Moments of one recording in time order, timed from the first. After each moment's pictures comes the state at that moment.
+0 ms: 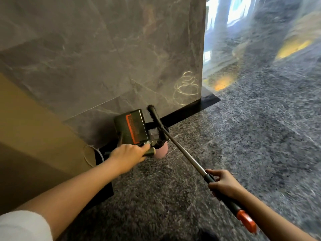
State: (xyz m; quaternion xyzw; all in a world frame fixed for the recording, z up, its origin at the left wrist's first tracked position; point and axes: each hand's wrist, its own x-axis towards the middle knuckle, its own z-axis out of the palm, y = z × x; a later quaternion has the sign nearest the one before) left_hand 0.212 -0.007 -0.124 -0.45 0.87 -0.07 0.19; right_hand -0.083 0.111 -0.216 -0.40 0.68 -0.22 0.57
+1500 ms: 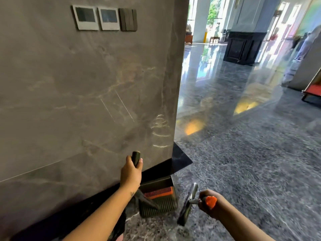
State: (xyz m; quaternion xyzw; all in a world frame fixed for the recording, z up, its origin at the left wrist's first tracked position) left_hand -0.032 -0.365 -0.134 -0.68 0.54 0.35 -0.35; right_hand -0.274 -0.259 -0.171 0.01 0.58 -0.48 0.66
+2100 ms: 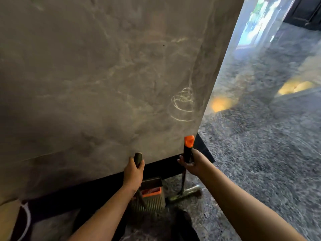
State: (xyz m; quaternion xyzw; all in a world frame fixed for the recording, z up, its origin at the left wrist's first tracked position) left_hand -0.062 -0.591 -0.224 -0.77 0.43 0.37 -0.28; right_hand -0.265 -0.626 -0.188 -0.04 0.56 -0.43 0.71
